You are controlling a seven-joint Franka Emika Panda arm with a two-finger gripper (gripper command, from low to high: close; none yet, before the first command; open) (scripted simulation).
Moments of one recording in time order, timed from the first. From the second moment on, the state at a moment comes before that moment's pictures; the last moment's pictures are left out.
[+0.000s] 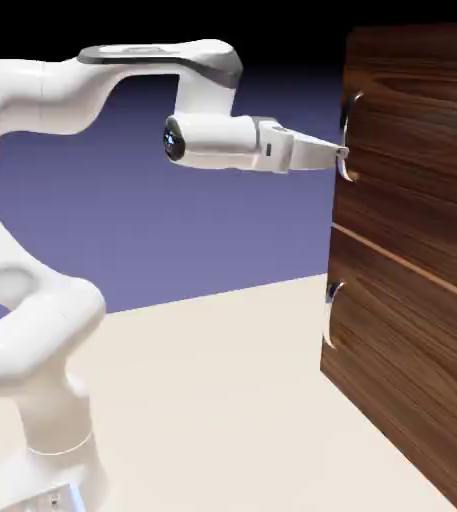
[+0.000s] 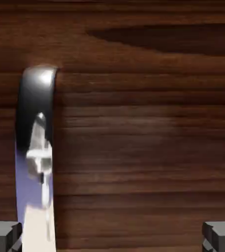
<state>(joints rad) -0.75 -0.70 0.79 -2.26 2.47 3.00 -1.21</state>
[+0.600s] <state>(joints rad) -1.02 -0.63 1.03 -2.06 2.82 2.97 -1.51</state>
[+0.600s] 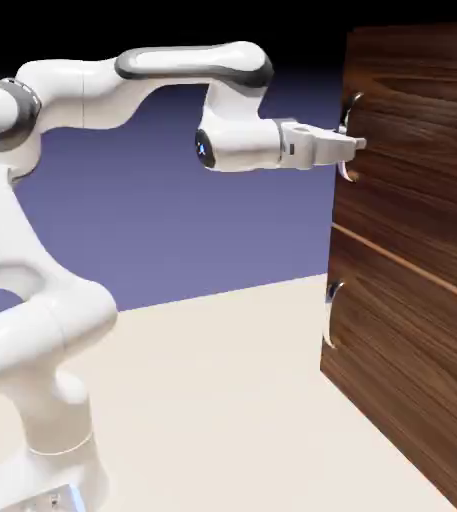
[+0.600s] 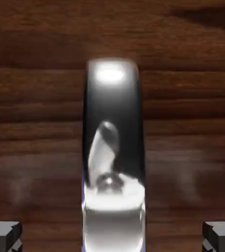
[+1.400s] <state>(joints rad) -0.27 -0.94 0.24 -2.65 2.01 2.59 -1.07</state>
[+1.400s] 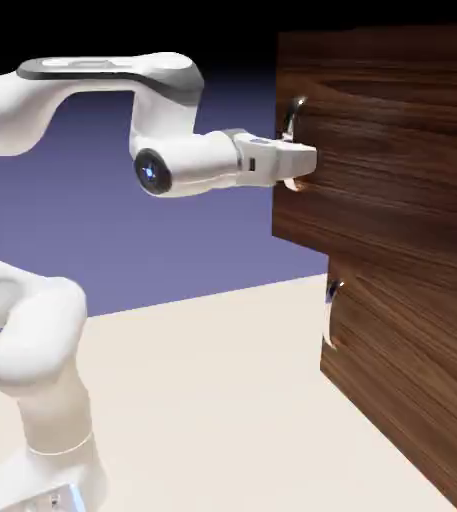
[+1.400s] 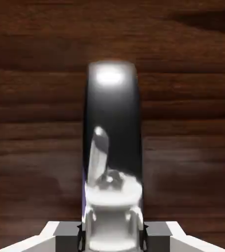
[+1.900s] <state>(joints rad) -0.26 -1.16 -0.26 -2.78 1.37 2.11 -0.86</state>
